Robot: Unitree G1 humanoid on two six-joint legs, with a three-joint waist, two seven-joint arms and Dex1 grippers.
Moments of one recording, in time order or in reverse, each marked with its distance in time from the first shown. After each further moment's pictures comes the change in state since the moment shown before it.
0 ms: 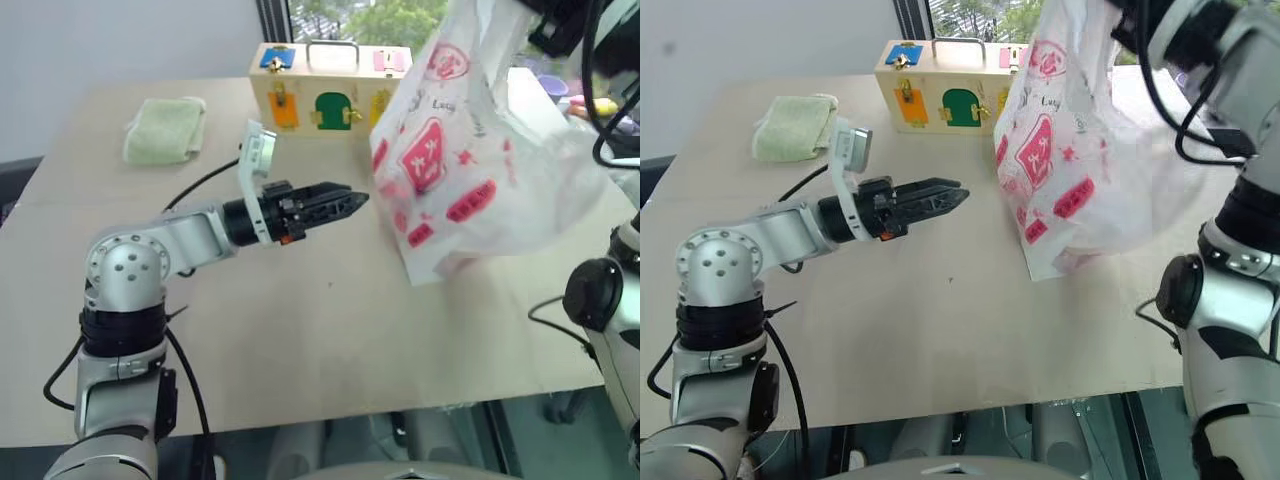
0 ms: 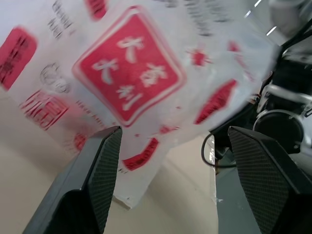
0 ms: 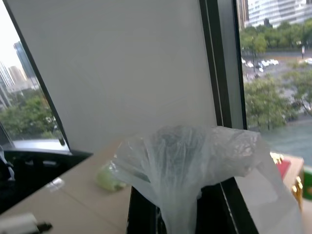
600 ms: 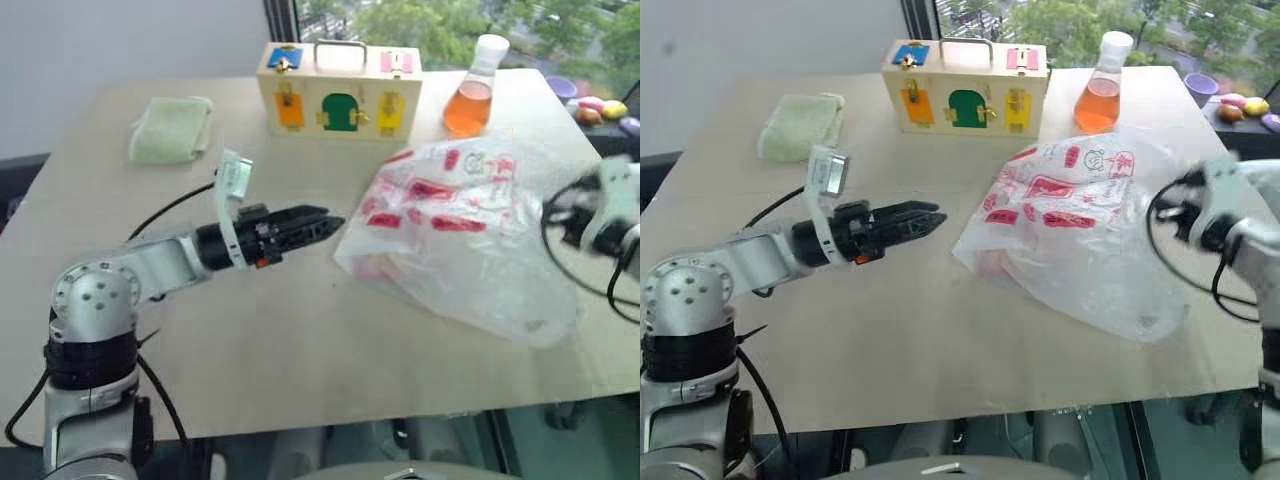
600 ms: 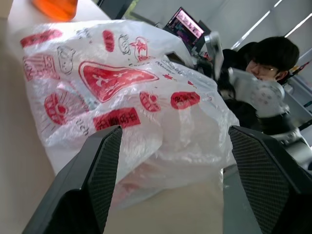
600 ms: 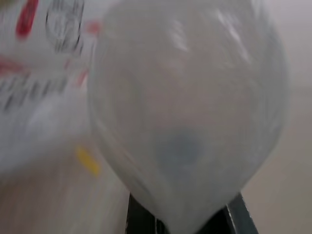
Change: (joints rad) left arm 0.147 0.091 0.066 -0.101 -0.048 0.047 -0.040; right arm 1.049 -0.282 0.070 -0.234 -0.247 -0.083 0.231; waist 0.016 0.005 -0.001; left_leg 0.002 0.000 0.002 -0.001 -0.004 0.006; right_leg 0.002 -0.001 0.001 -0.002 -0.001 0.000
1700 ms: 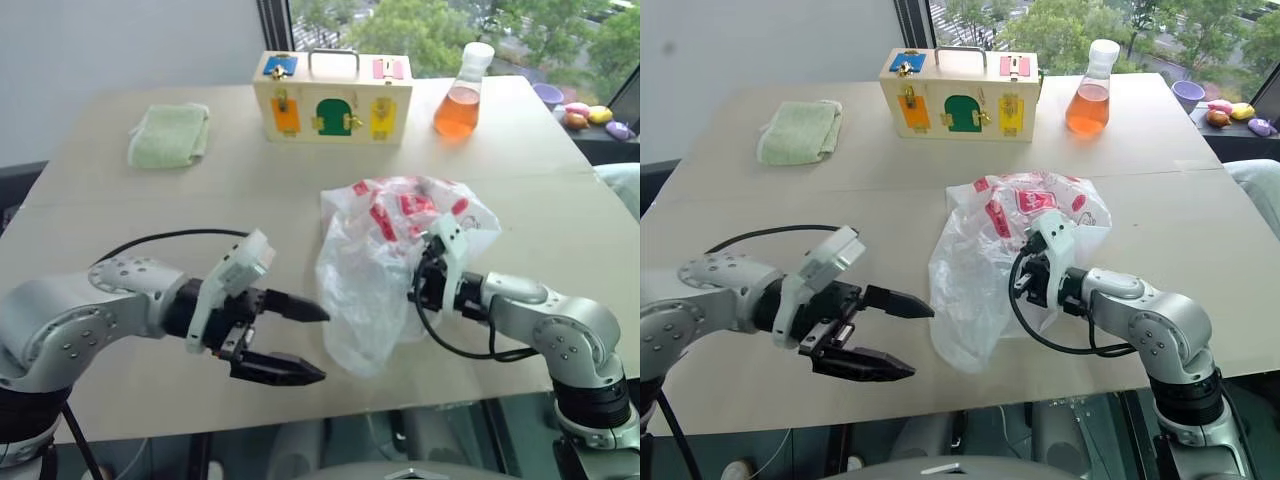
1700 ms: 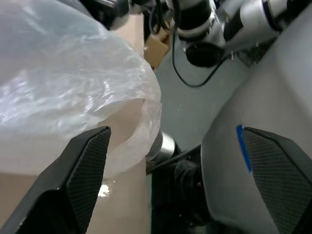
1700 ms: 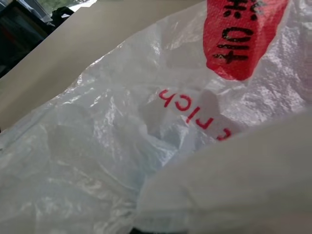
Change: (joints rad) left arm 0.134 0.351 -0.217 -0.263 0.359 -0.170 -0.735; right arm -0.077 0.394 0.340 -0.297 0.171 0.111 -0.129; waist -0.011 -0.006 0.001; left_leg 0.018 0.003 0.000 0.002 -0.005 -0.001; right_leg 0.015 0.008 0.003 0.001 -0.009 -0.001
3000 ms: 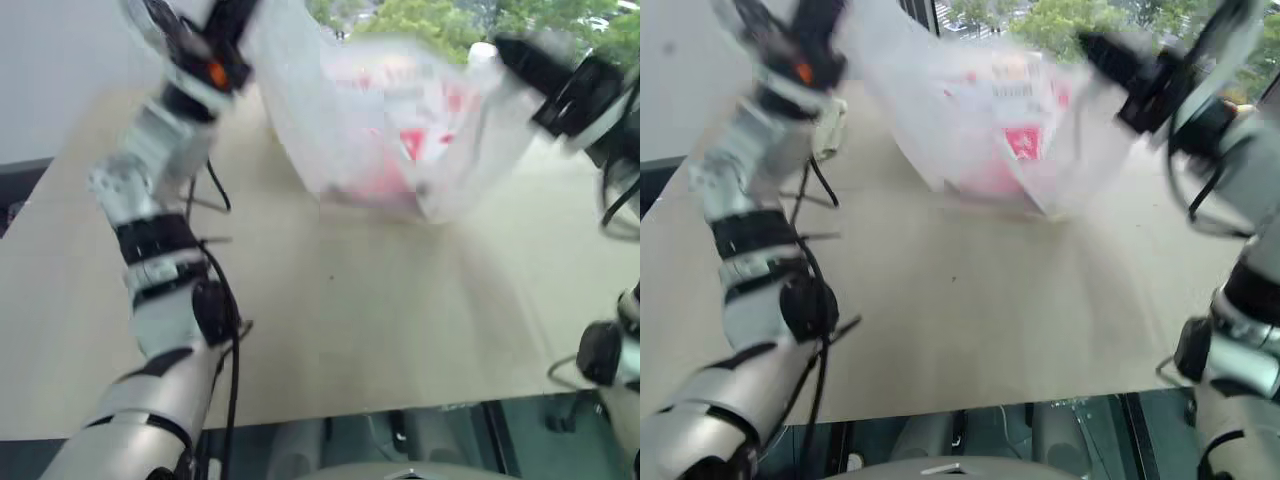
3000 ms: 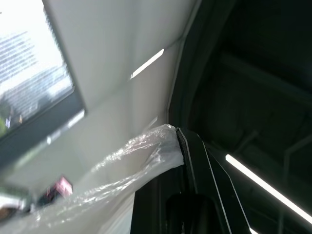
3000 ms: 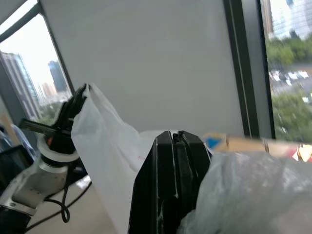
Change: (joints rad) left arm -0.932 -0.634 0.584 1.092 -0.477 -0.054 0.785; right arm -0.683 -0.252 -0.448 0.379 0.384 -0.142 -0.075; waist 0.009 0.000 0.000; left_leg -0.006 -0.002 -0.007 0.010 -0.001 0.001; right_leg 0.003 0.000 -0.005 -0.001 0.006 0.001
